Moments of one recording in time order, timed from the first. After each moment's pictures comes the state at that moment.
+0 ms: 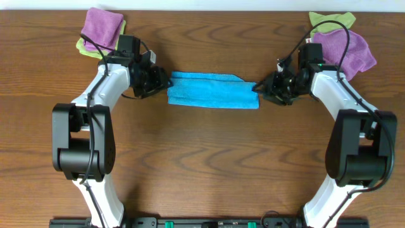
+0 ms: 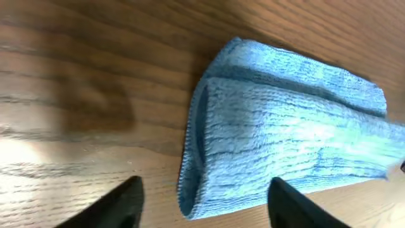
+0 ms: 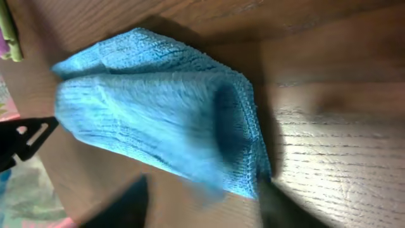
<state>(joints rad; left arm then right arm) -0.08 2.02 1.41 -0.66 0.48 -0.35 -0.02 1.98 1.32 -0.67 -0.64 0.37</state>
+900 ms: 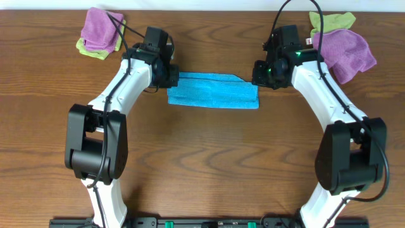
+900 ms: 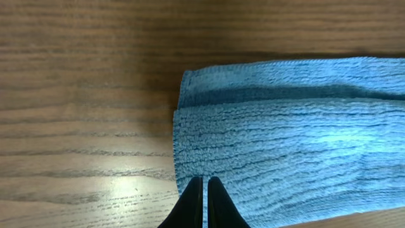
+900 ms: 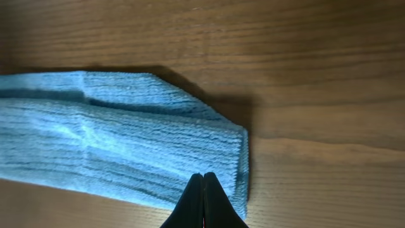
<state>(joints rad) -0.24 2.03 1.51 -0.70 0.15 -0.19 0.17 1.93 1.49 -0.75 -0.17 0.30</state>
